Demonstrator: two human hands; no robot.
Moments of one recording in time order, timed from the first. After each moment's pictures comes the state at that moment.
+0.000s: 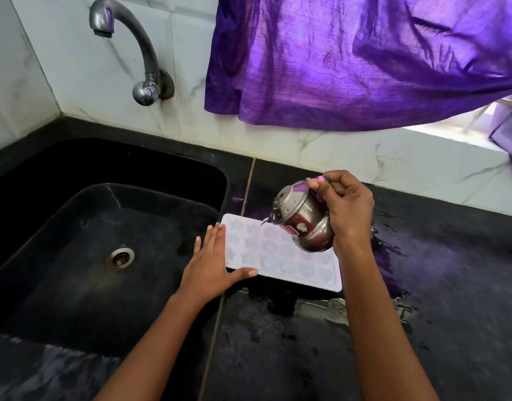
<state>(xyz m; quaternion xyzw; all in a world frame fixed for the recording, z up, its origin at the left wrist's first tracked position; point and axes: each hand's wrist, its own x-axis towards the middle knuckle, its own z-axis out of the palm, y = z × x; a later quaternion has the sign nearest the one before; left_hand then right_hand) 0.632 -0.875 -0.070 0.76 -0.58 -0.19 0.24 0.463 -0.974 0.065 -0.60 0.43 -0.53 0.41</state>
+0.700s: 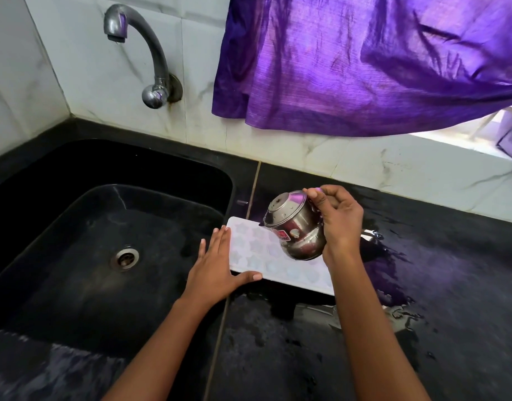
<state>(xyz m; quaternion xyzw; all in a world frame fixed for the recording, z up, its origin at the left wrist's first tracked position) 0.632 -0.873 -0.069 0.76 -0.57 -0.20 0.25 0.476 -0.970 0.049 -0.52 0.42 -0.55 0.51</state>
